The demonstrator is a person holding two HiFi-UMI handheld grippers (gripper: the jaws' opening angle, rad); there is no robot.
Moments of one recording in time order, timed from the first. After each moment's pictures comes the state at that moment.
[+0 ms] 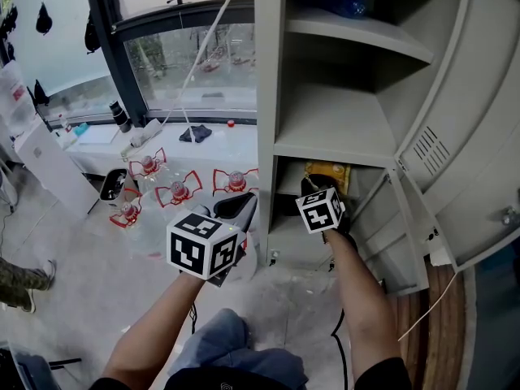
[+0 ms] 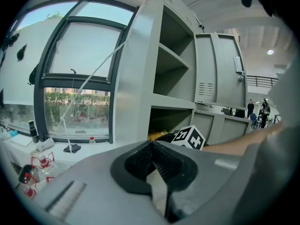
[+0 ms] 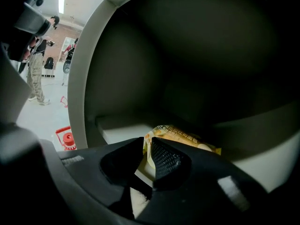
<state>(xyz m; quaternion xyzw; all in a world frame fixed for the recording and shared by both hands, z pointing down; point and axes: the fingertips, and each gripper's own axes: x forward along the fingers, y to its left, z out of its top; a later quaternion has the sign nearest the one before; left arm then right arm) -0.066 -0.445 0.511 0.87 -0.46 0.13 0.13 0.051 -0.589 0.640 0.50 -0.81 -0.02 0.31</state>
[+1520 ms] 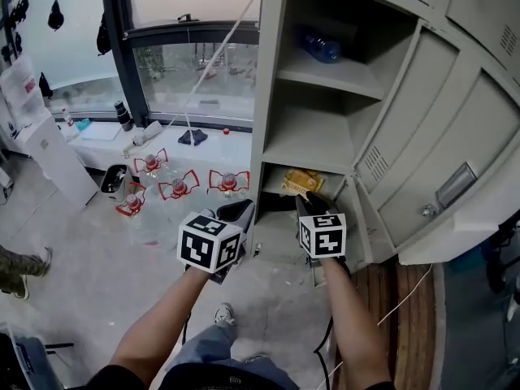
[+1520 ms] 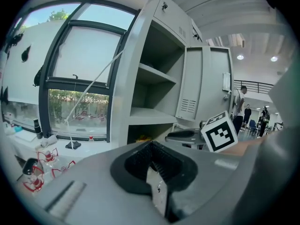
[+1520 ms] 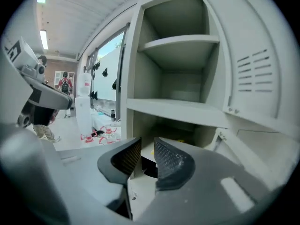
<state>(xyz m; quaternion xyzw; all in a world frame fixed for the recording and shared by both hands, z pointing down) -0.042 -0.366 0.431 0.86 -0.46 0.12 0.16 0.080 -0.440 0.491 0.51 -0.83 0.08 0.20</state>
